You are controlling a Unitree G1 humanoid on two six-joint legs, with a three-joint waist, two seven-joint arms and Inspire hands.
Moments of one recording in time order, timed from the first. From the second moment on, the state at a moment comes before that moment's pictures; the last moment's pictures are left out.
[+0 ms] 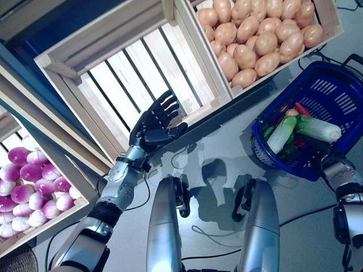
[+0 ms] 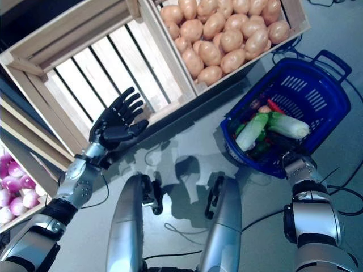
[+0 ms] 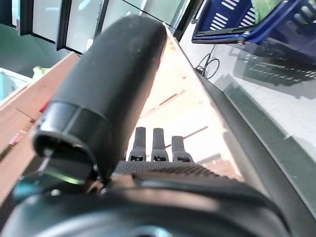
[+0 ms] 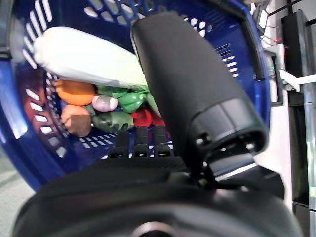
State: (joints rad) left arm -0.51 0.52 -0.35 0.53 -0.96 -0.39 -0.31; right arm -0.82 -0.72 -0.03 1.27 1.03 0.16 -0.17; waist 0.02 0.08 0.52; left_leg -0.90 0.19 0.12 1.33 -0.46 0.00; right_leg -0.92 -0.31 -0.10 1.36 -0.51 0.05
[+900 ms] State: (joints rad) left arm -0.20 0.39 -0.25 0.53 -0.80 -0.27 -0.29; right arm -0.33 -0.38 0.05 0.73 0.87 0.01 -0.08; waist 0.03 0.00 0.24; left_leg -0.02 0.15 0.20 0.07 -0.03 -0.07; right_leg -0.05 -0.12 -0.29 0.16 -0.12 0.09
